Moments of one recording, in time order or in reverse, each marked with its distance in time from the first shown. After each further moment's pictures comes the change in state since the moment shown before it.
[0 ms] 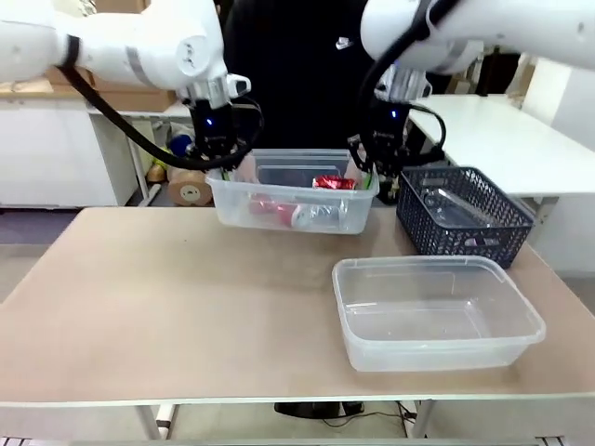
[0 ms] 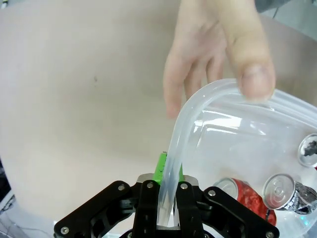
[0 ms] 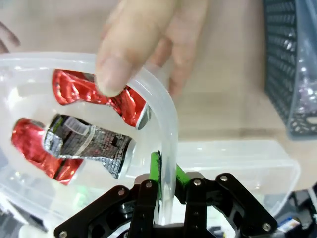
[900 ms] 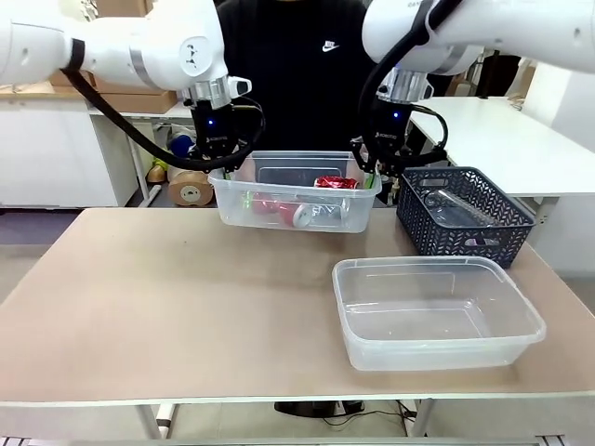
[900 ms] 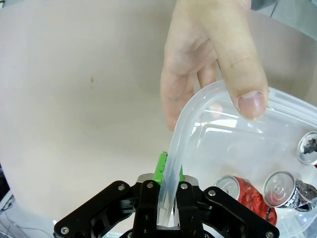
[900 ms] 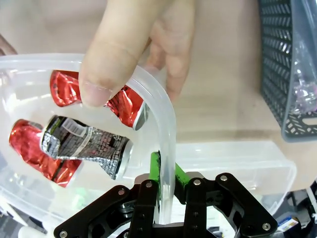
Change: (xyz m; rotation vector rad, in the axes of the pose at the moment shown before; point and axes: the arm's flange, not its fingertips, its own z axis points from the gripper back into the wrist) left arm 0.001 0.000 0.000 -0.009 0.009 -0.001; right arm 0.000 -0.003 0.002 -0.012 -0.011 -0.006
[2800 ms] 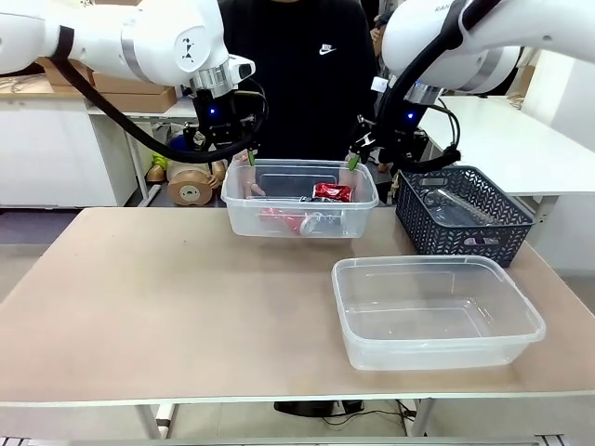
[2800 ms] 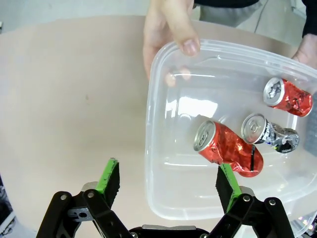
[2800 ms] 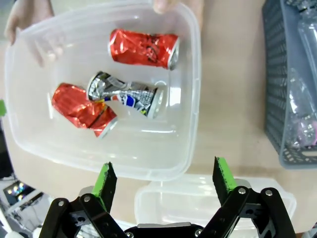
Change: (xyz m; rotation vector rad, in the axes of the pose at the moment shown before) left arm -0.020 -0.013 0.031 -0.032 -0.149 -0.055; right arm -0.039 -0.016 0.016 0.111 -0.275 0.100
